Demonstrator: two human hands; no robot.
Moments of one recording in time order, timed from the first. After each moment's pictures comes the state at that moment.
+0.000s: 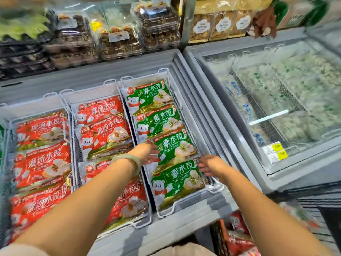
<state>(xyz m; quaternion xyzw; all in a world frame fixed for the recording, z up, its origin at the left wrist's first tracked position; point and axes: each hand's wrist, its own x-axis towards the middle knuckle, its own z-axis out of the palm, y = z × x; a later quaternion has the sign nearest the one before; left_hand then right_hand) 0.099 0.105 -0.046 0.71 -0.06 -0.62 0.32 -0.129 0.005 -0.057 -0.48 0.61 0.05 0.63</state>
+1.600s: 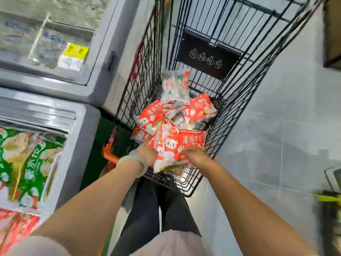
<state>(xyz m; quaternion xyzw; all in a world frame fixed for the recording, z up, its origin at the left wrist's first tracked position) -0.386 0.167 -0.160 0.62 -0.52 -0.53 -0.26 -0.534 0.255 -0.161 -0.15 0.76 -0.16 0.61</state>
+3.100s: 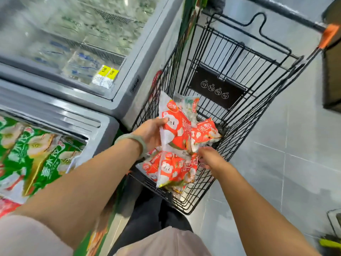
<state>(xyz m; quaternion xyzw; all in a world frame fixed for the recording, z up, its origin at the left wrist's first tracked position) -0.395 0.098 -0.046 0.49 -0.24 -0.83 0.14 -0.568 0.219 -0.109 -0.14 0.76 -0.25 0.58</state>
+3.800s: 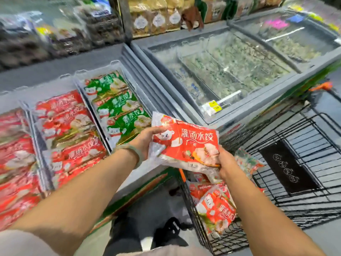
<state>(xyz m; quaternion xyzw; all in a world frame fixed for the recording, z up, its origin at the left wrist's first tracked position) -0.122 0.179 0.021 0.51 -0.11 -0.73 0.44 -0.362 0.127 -0.037 -0.24 0.66 -0.32 0.64</state>
